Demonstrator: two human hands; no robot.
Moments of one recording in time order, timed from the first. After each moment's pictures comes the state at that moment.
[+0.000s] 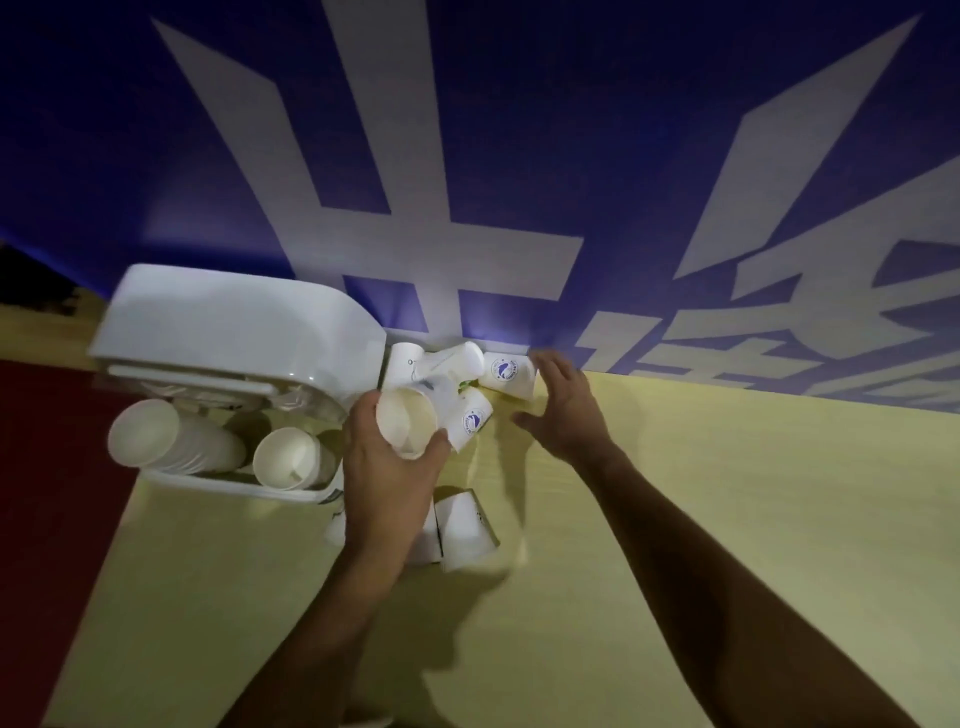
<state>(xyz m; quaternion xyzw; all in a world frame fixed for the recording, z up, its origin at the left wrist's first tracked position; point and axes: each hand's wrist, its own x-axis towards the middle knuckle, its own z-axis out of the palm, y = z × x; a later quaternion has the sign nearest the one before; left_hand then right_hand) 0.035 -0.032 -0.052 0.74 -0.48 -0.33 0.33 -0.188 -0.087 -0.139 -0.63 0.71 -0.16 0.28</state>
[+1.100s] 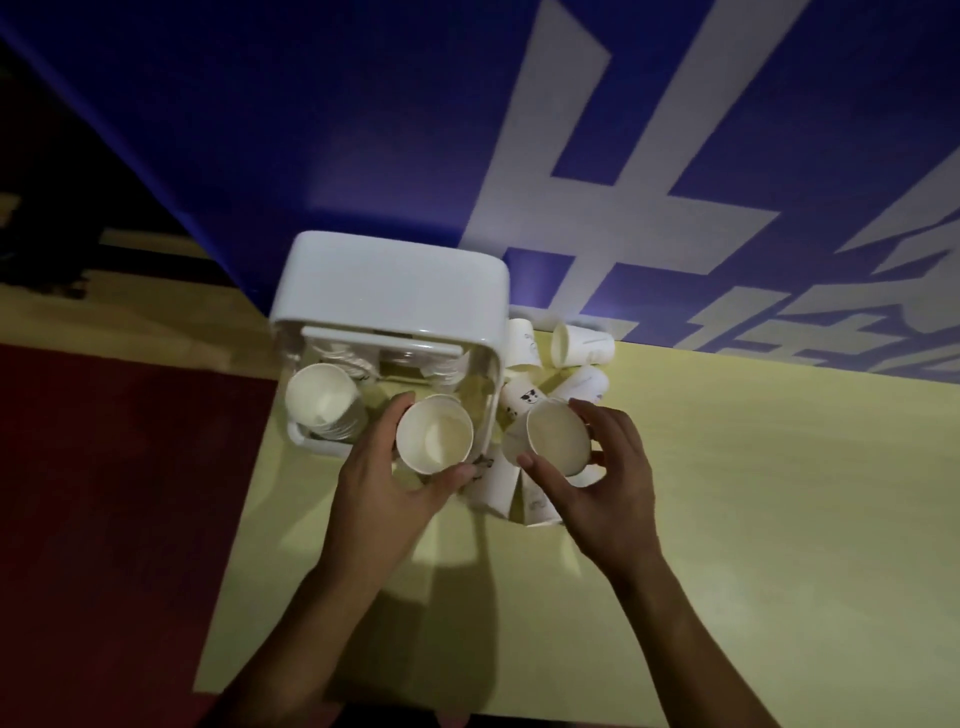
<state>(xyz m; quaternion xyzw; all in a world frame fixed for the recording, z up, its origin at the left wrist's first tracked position) 0.251 0.004 -0.026 0.62 -0.60 -0.39 0.33 0.027 0.035 -0.023 -0.53 0.69 -0.42 0.26</state>
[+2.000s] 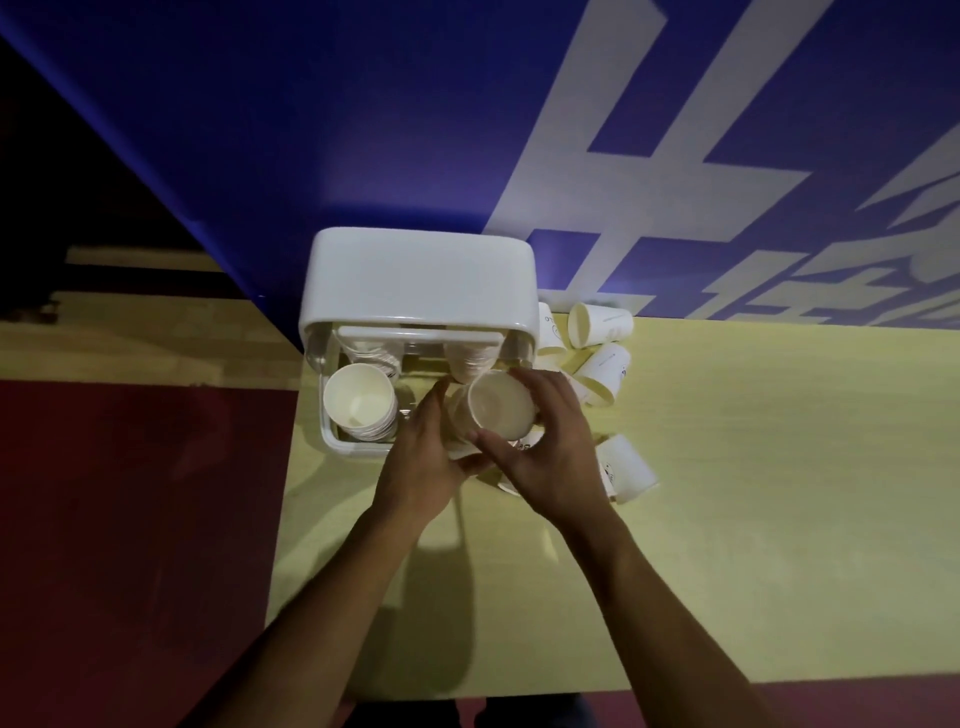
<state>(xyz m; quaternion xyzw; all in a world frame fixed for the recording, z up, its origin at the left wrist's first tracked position) 0.276 -0.042 -0.101 0.59 -0.66 -0.44 0.15 0.116 0.000 -0.045 -0.56 0.68 -0.40 0.25</state>
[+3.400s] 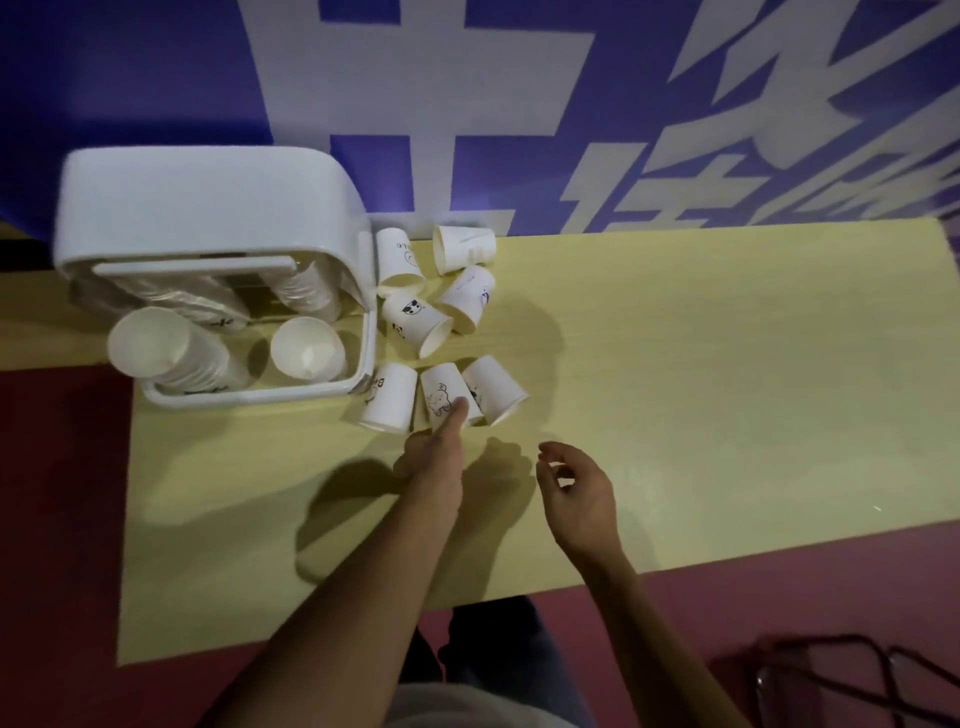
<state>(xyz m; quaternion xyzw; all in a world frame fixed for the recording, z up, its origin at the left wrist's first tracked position) 0.082 0.072 -0.168 0.80 -0.15 -0.57 0.14 -0.044 0.193 -0.125 -0.30 0.83 -0.33 0.34</state>
